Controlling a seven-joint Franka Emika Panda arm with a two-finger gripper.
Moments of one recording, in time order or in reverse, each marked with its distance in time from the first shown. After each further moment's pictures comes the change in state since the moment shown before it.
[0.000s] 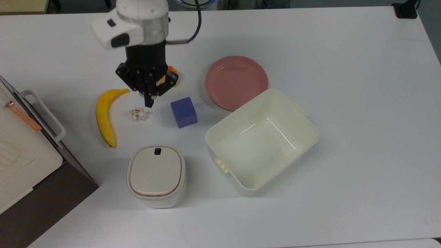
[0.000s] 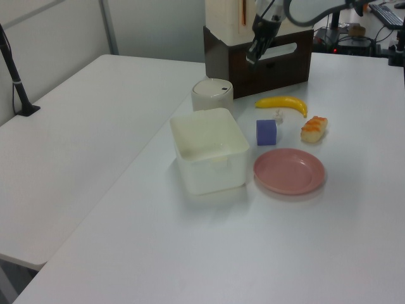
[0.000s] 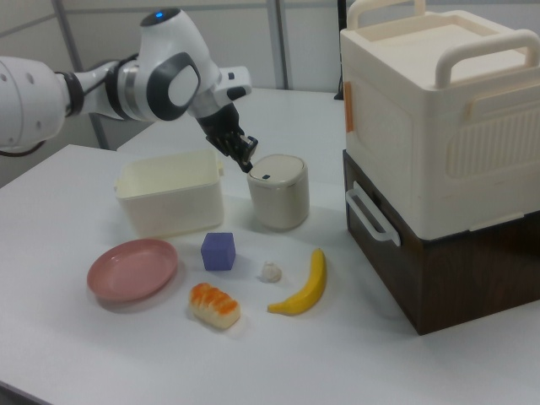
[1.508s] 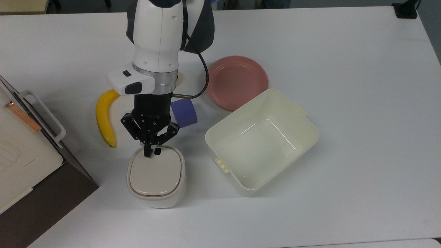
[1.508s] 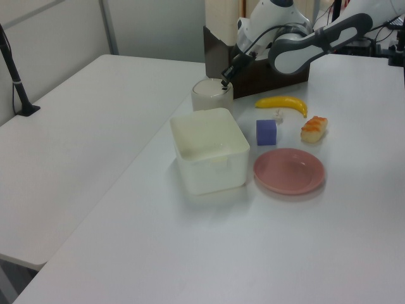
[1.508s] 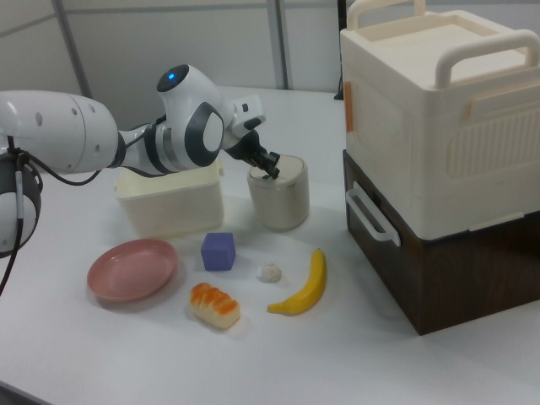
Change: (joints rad) arm 0.000 0.216 0.000 0.027 -0.223 0.429 0.198
